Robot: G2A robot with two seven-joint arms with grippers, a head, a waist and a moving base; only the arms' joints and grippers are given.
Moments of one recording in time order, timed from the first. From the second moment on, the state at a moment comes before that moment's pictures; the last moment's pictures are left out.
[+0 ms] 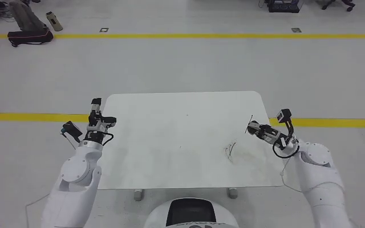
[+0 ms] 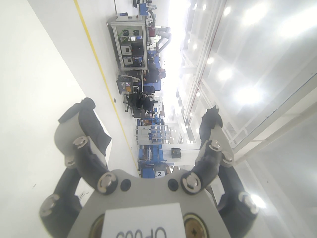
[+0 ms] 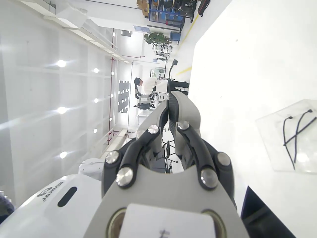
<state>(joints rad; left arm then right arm) 1.73 -1.15 -1.60 -1.80 -0.42 0.00 0.00 -1.37 -1.15 1.65 -1.09 0.32 -0.34 1.19</state>
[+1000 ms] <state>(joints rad) 1.73 -1.15 -1.60 -1.80 -0.42 0.00 0.00 -1.44 -1.22 1.48 -1.35 0.31 -0.34 0.64</state>
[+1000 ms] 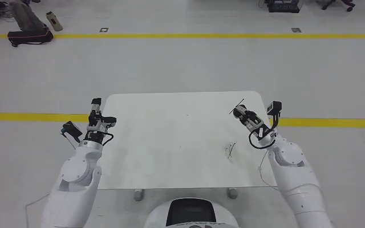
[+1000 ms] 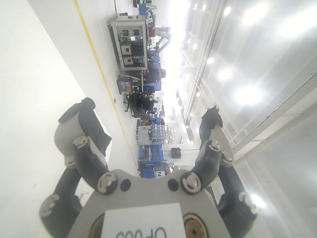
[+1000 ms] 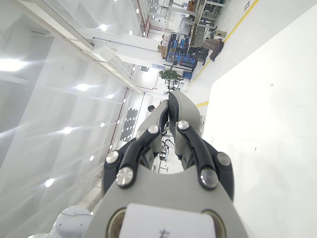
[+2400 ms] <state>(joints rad) 1.73 -1.15 -1.60 -1.80 -0.42 0.00 0.00 -1.59 -1.29 1.56 -1.37 0.52 -0.34 0.71</state>
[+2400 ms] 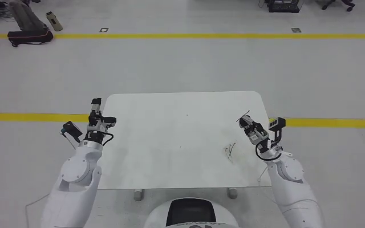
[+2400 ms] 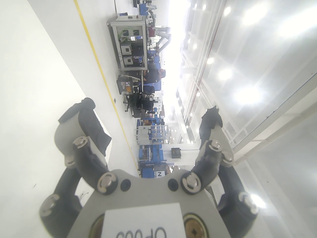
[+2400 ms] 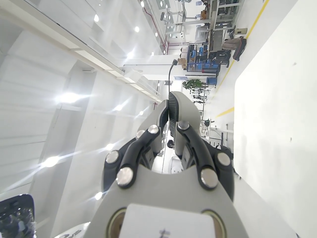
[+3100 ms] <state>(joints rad) 1.72 -1.14 -1.54 -1.80 -0.35 0.09 -0.27 -1.62 -1.32 1.51 -1.44 0.44 -0.34 0.71</state>
